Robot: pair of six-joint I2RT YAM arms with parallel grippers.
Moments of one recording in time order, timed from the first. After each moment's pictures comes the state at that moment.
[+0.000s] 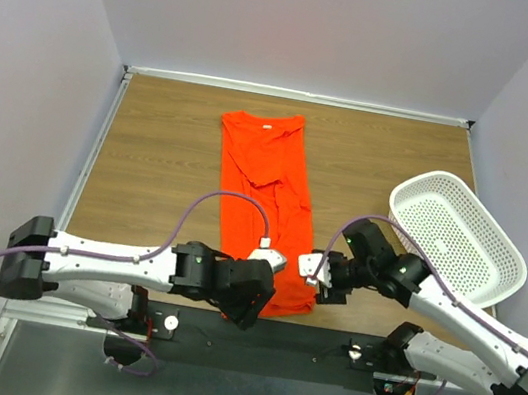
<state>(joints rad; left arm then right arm) -1.39 1.12 0.82 -0.74 -0.05 -0.76 0.79 0.94 0.64 -0.61 -0.49 -0.87</state>
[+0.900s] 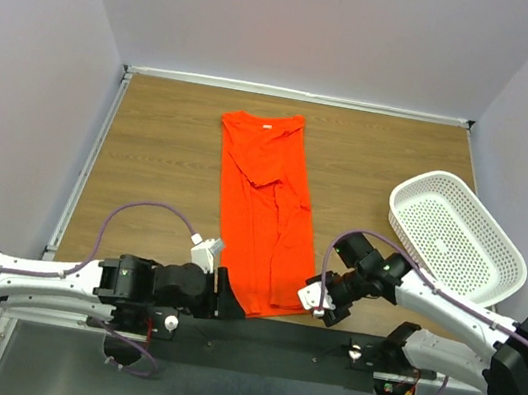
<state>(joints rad) -1.44 0.57 0.41 -0.52 -0.17 -1.34 0.79 1.09 0.55 -0.70 -0.67 -1.28</state>
